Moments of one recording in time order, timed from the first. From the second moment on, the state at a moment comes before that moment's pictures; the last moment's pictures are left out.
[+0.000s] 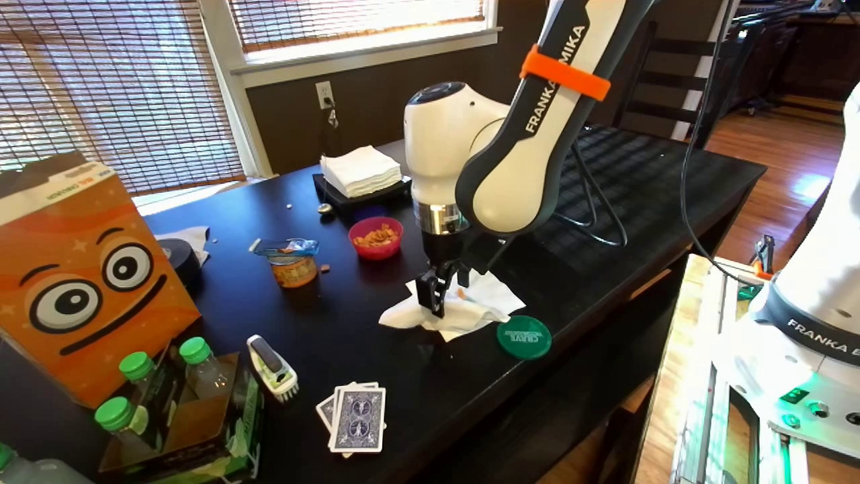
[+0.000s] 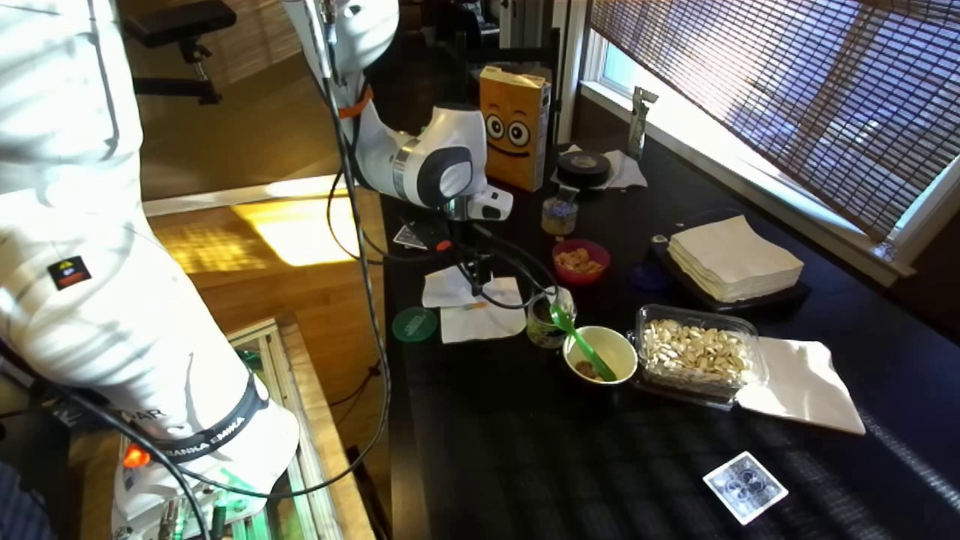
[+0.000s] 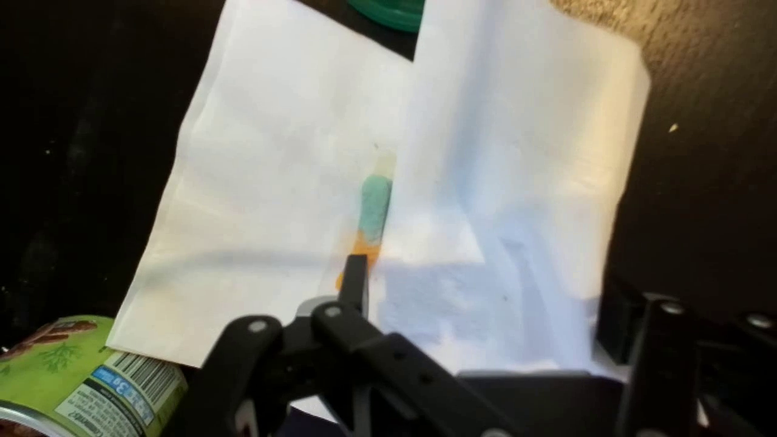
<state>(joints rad) 0.29 0.31 0.00 -2.48 -0.13 2.75 0.40</state>
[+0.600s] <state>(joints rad) 0.34 0.32 -0.04 -2.47 -0.19 2.75 0.47</state>
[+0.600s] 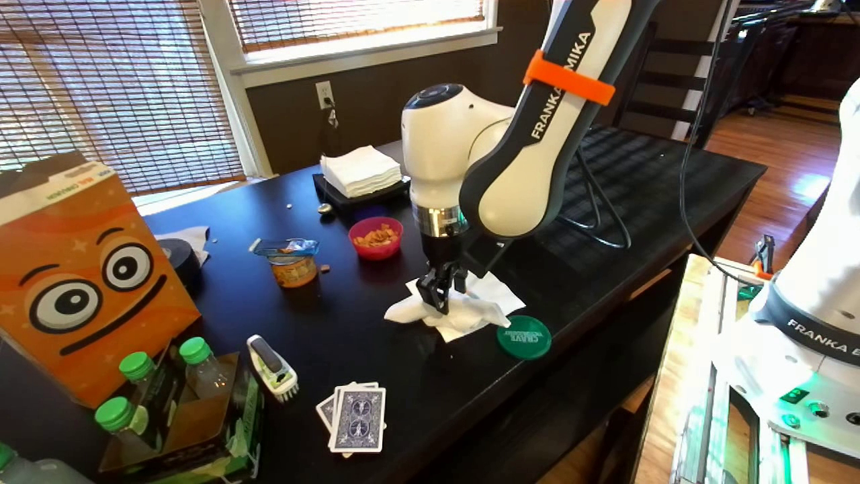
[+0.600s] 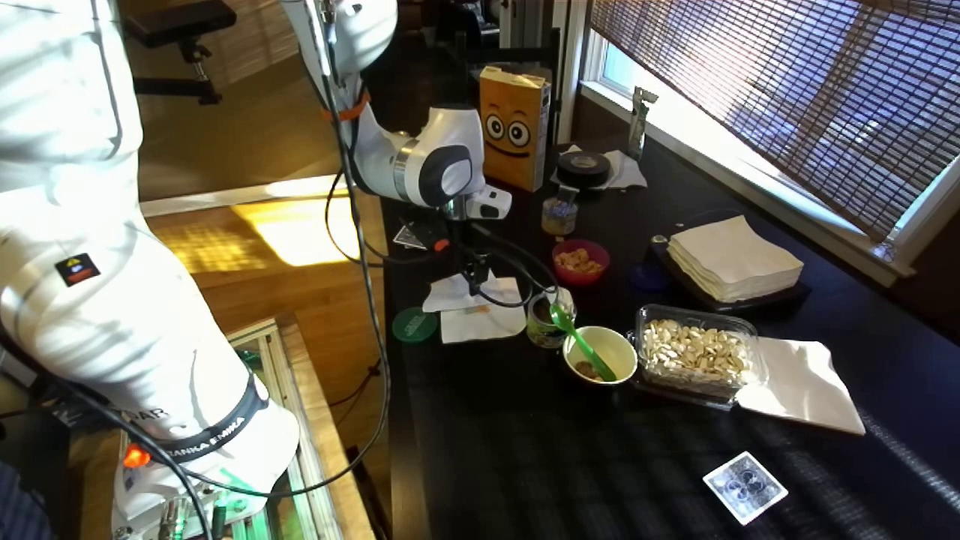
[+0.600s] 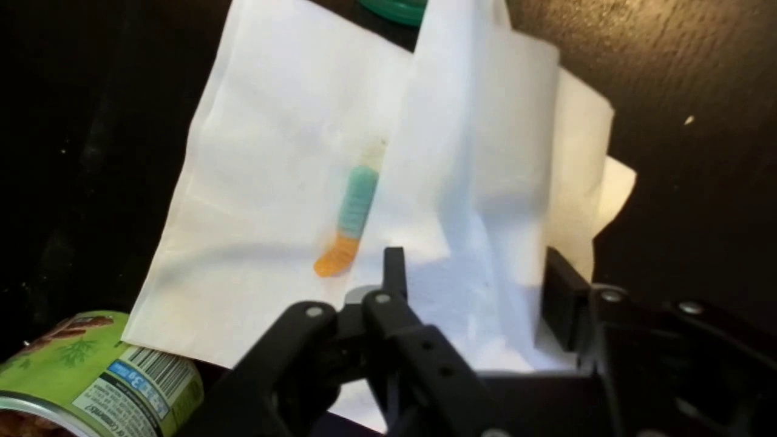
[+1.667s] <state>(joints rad) 0.34 0.36 -0.05 -2.45 -0.19 2.75 0.48</state>
